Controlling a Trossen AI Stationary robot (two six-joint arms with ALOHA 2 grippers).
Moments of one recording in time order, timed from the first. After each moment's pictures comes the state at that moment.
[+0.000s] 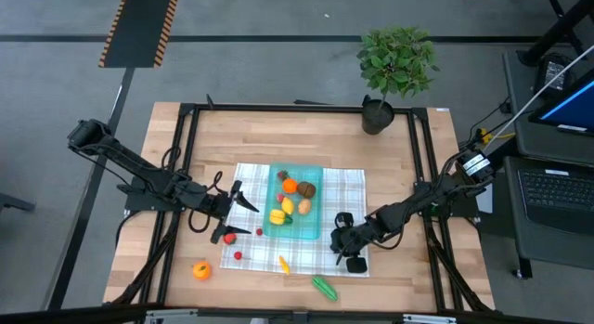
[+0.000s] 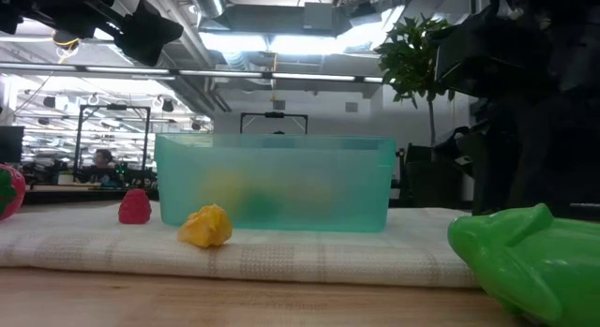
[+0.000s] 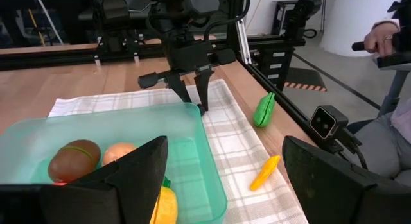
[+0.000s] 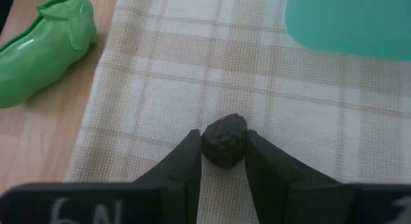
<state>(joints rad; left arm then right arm) -0.44 0.94 0.35 0.35 -0.17 -0.08 0.50 1.72 0.78 0.00 0.07 0.37</state>
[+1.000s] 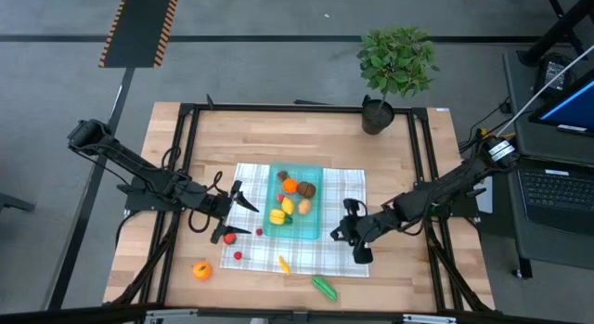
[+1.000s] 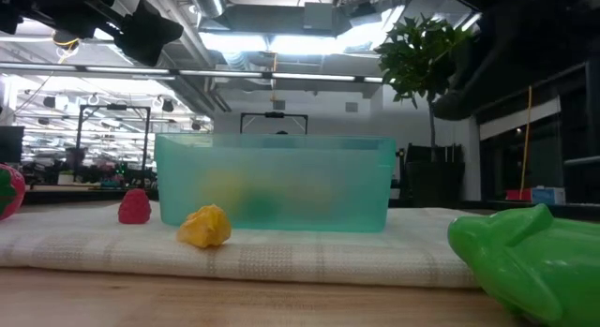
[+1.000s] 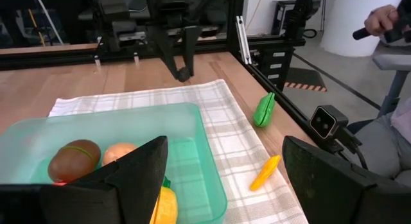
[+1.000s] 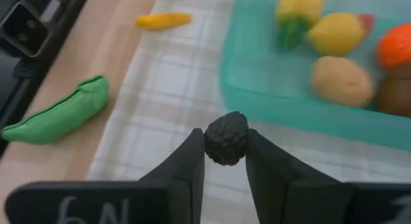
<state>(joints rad) -0.44 0.94 0.35 0.35 -0.17 -0.08 0.50 1.44 0.76 -0.10 0.23 0.26</state>
